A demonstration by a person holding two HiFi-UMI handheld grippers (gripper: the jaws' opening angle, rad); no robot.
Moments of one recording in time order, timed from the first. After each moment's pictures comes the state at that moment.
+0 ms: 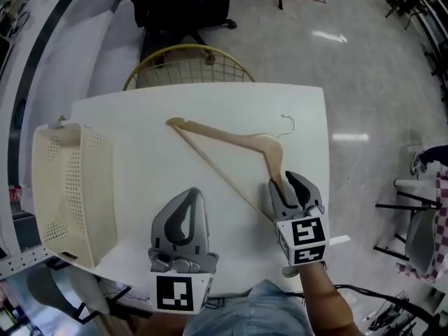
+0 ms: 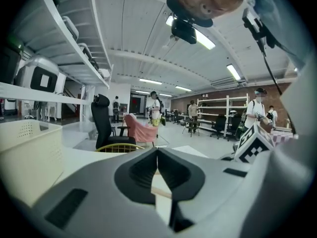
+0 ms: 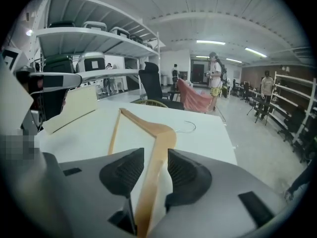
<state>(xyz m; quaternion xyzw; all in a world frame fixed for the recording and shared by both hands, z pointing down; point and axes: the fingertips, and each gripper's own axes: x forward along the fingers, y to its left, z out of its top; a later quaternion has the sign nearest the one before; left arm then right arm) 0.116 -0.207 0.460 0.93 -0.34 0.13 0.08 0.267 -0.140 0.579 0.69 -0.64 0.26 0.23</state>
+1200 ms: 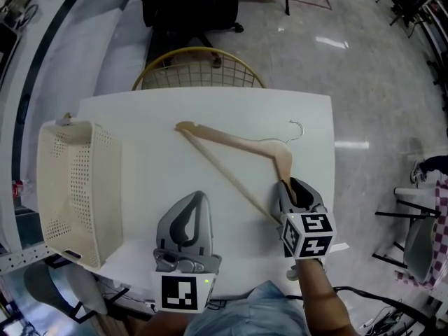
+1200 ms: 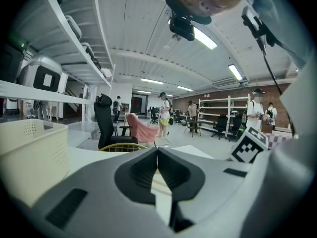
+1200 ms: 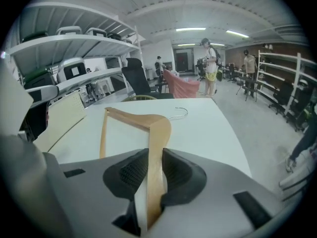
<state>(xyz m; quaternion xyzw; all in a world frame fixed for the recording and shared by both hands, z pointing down) 0.100 -0.212 0.464 0.92 -0.35 0.14 0.09 0.273 -0.137 0.601 0.72 -0.58 0.35 0.19</state>
